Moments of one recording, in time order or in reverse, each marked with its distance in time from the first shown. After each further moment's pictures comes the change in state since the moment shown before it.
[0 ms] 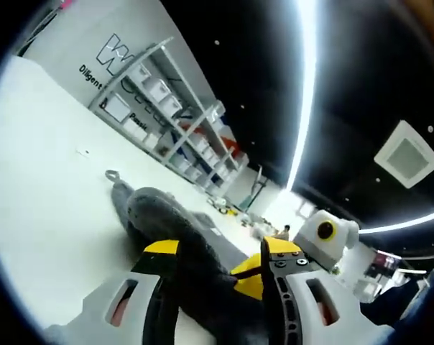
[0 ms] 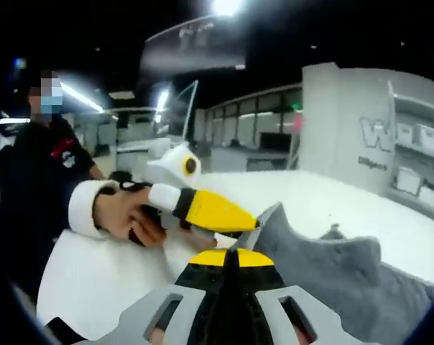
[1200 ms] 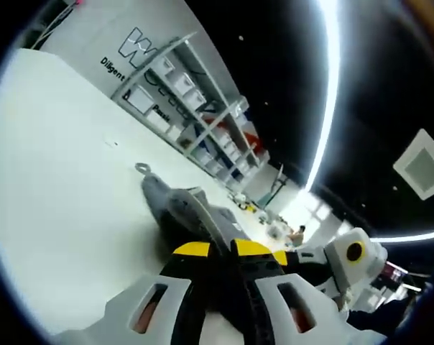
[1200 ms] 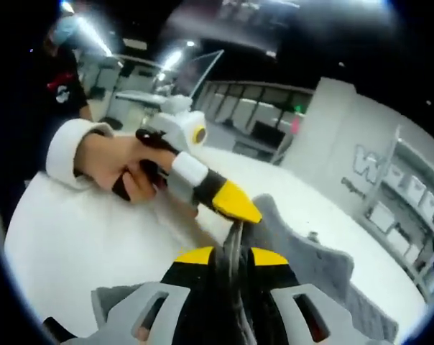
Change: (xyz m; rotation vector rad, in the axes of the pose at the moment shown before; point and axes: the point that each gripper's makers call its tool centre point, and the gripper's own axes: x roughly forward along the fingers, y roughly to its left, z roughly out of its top) left arm -0.014 0.034 0.007 -0.066 0.036 0.131; right arm 0.003 -0.003 -0.016 -0.226 0.127 -0.142
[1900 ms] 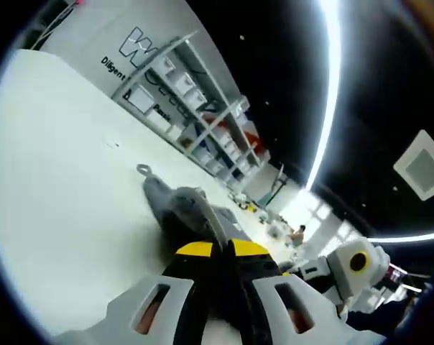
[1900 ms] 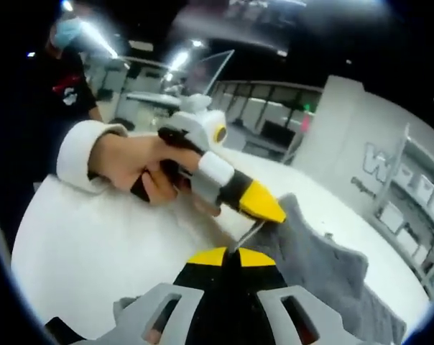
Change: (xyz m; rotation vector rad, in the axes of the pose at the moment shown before) left arm -0.001 0.007 0.009 0.000 0.005 0.003; right arm 0.000 0.027 0.003 0.008 -0.001 0.069
